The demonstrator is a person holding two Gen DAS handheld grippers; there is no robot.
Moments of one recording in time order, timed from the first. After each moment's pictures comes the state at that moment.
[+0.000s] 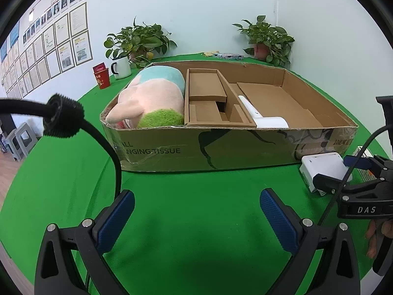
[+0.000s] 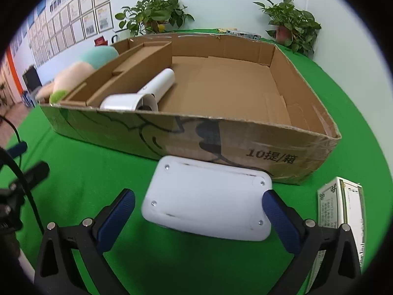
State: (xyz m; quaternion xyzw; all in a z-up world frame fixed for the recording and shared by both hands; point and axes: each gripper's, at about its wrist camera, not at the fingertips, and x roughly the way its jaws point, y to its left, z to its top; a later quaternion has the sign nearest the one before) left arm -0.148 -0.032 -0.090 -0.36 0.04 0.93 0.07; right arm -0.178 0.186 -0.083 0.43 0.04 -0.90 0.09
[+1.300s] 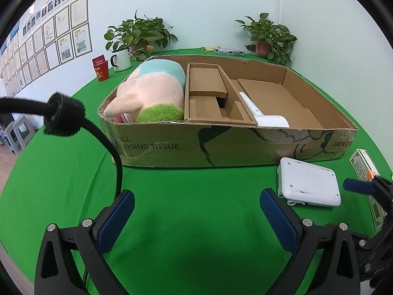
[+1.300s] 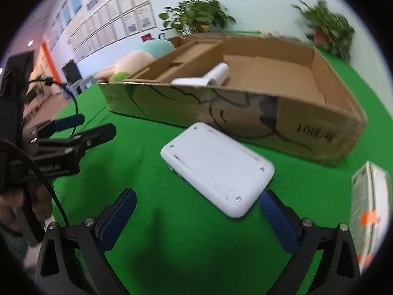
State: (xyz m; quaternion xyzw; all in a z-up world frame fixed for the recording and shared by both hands) left arm -0.150 -0.036 -0.090 -0.38 0.02 0.92 0.07; right arm -0.131 0.173 -0.080 0.41 0.04 -0.88 0.22
